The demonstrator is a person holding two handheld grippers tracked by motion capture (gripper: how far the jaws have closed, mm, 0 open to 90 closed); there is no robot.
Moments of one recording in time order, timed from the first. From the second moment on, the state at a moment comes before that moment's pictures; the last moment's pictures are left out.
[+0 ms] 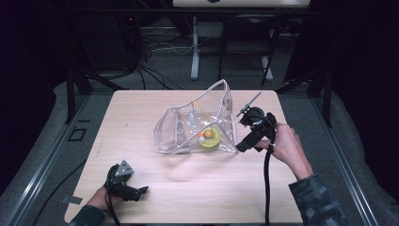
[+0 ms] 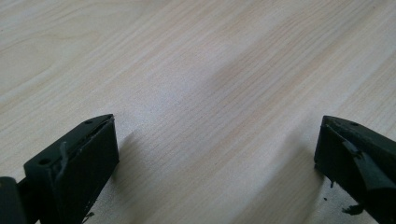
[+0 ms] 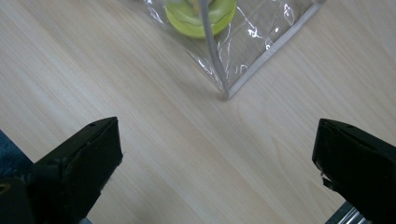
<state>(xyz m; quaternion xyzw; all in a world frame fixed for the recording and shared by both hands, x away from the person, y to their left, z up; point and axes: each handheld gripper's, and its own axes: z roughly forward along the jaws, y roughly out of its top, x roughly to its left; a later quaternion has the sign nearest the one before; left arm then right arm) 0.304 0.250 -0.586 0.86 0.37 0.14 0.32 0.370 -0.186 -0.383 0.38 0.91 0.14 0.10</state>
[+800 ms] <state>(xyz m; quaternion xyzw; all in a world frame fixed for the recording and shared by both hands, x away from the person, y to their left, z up) 0.303 0.249 -0.587 0.86 0.37 0.14 0.32 0.327 -0.233 -0.474 0.42 0.89 0.14 0.10</state>
